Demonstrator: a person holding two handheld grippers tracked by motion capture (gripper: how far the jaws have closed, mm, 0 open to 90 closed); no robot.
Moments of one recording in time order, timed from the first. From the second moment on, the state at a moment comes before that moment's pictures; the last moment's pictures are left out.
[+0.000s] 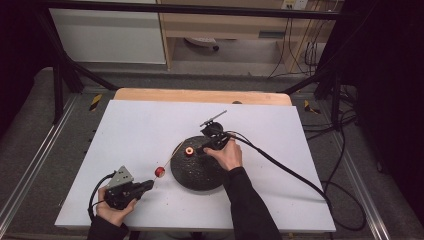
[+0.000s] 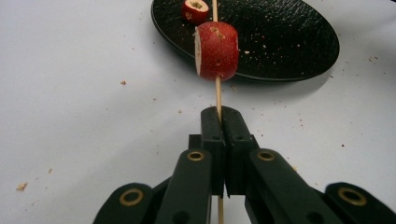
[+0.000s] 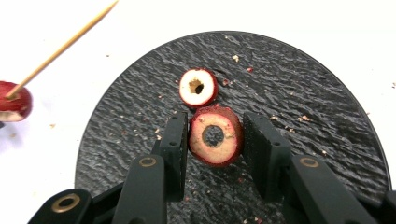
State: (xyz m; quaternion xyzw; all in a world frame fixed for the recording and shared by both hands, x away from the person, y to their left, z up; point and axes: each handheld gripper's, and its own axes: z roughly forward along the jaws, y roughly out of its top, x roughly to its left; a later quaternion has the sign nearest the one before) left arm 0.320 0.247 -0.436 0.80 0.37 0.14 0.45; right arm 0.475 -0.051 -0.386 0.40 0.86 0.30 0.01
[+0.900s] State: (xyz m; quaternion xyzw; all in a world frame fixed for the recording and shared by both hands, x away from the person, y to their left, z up) left arm 0.317 0.244 -0.435 0.80 0.37 0.14 0.46; right arm 0.421 -0.086 -0.400 0.43 0.74 0.52 -0.01
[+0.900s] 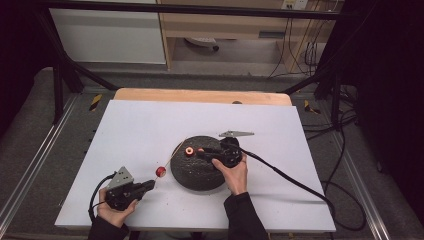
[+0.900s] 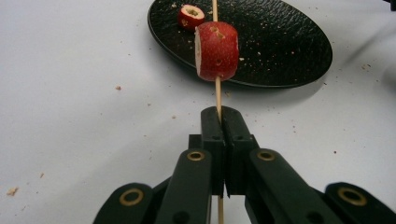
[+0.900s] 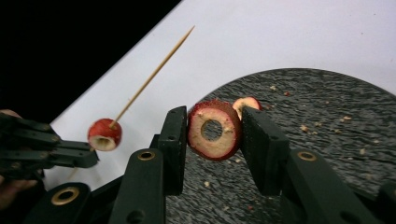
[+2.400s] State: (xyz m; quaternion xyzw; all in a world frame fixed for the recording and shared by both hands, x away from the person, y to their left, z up) left arm 0.309 0.222 -0.437 0.79 0.36 0.13 0.48; right arm 0.401 -0.096 -0.414 0.48 0.55 0.68 0.05
